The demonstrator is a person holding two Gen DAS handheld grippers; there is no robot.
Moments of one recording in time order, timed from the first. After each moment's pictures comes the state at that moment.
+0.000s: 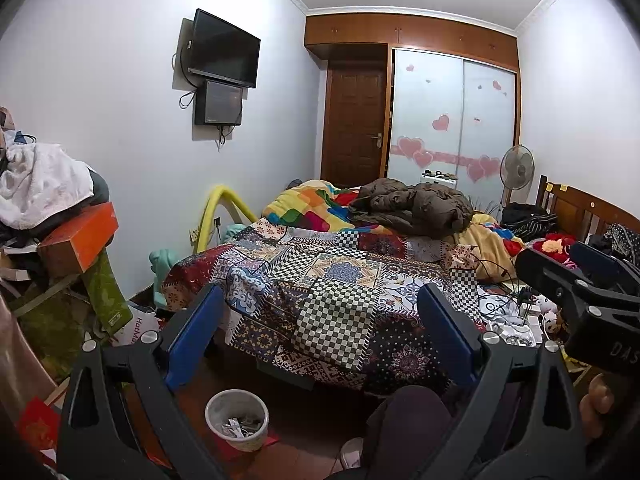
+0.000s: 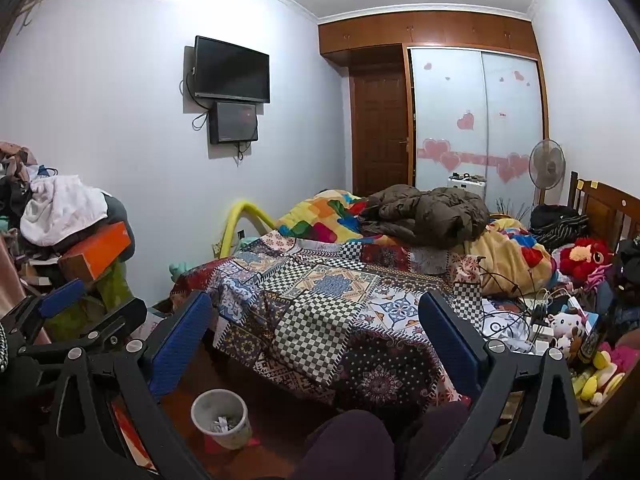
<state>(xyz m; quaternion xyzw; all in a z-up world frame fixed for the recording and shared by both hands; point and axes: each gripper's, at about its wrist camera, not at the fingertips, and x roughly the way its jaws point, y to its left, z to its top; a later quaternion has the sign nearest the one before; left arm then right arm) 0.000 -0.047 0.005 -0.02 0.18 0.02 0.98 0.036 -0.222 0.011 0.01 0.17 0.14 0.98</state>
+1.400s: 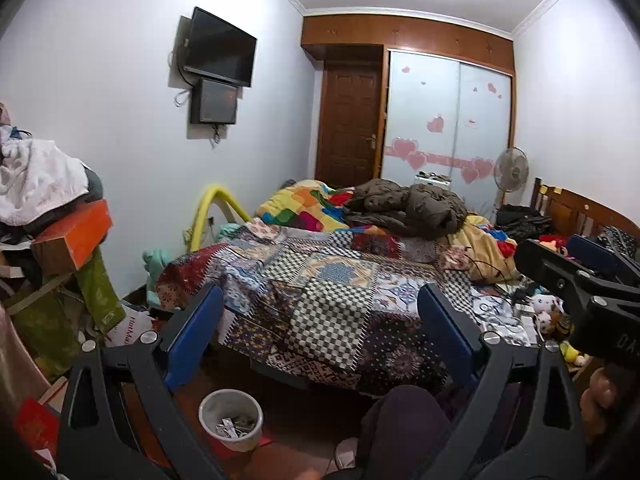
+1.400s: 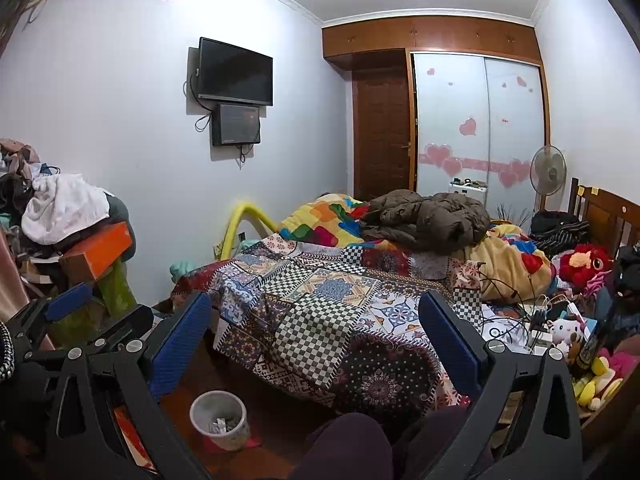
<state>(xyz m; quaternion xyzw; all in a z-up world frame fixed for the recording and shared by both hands) 0.002 -0.051 0.003 -0.03 0.18 0.01 0.98 0.034 -0.215 0.015 0.00 0.17 0.14 0.98</state>
